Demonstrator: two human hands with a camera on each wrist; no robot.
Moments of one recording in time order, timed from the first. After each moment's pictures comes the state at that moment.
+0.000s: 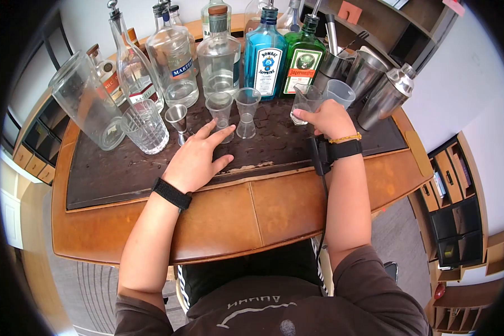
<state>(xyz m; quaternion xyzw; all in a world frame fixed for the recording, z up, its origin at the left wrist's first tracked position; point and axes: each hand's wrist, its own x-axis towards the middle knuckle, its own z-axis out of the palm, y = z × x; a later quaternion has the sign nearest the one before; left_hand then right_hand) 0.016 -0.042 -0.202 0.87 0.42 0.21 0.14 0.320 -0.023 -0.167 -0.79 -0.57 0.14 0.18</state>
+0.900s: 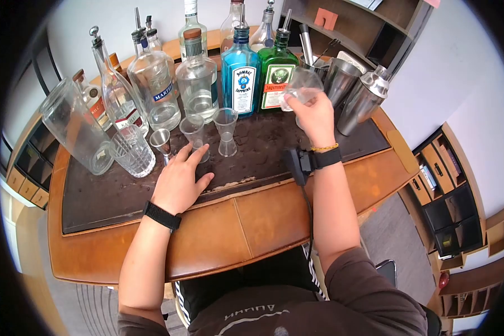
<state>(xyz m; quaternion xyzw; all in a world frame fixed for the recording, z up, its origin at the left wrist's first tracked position) 0.016 -0.050 -0.199 0.85 0.48 0.19 0.08 0.325 -0.006 -0.180 -0.63 -0.51 0.06 0.58</state>
